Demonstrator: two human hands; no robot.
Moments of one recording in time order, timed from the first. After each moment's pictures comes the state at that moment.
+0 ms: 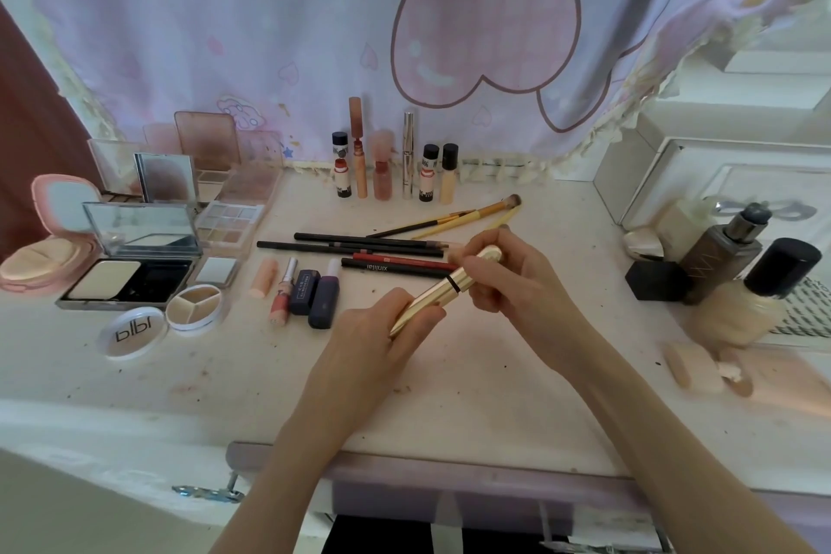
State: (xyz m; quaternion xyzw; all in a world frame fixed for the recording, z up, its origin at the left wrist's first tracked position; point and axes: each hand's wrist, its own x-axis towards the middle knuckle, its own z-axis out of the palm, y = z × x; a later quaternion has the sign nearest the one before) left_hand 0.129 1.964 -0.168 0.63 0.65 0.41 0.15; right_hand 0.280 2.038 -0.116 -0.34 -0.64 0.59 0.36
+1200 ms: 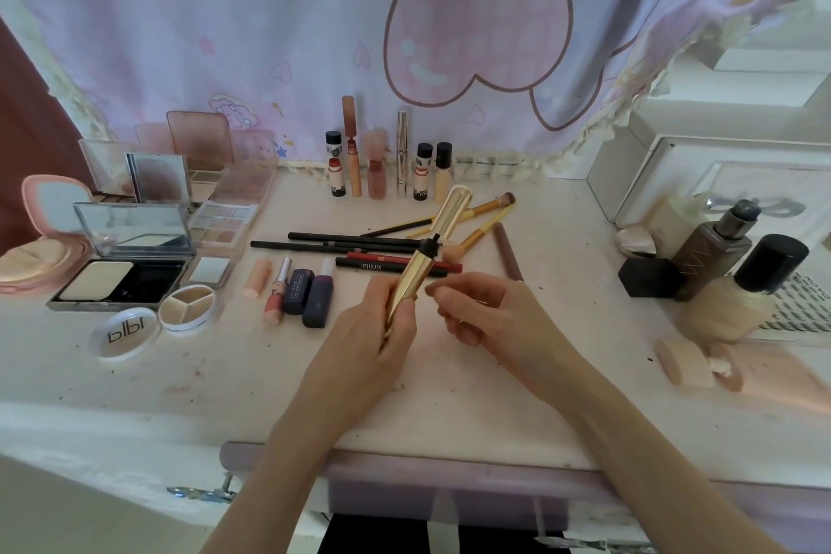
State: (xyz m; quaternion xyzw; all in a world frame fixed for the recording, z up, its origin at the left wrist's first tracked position) left_hand 0.133 1.960 -0.162 0.60 0.64 0.43 0.22; right_hand 0.281 2.025 -0.139 -0.36 -0.62 0.62 0.32
